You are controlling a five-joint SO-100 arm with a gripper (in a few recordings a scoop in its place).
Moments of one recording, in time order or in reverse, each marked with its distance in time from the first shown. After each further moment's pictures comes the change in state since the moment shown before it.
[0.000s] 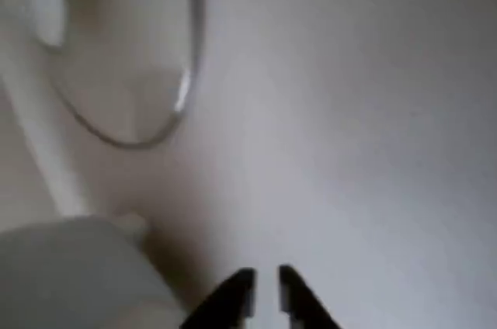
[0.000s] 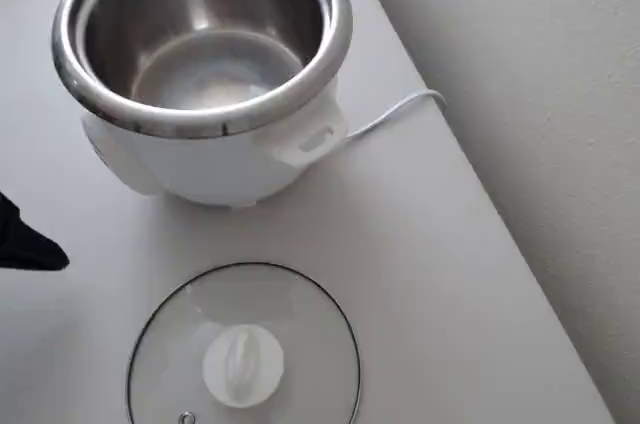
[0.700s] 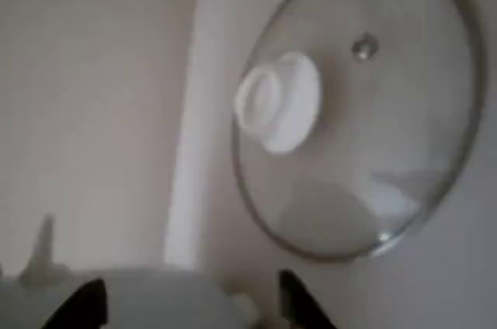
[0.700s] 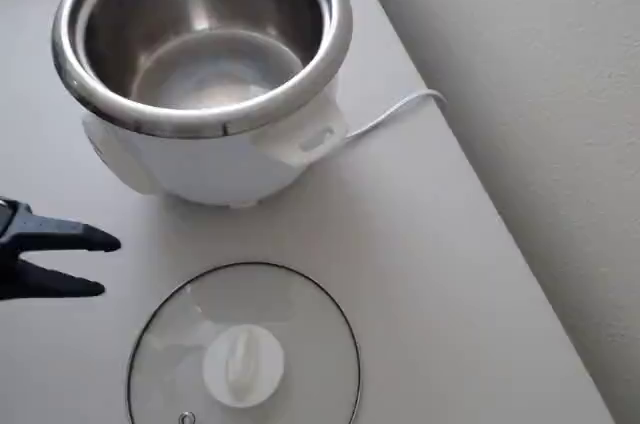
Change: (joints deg) arm 11.3 -20.7 0.1 -46.0 -19.2
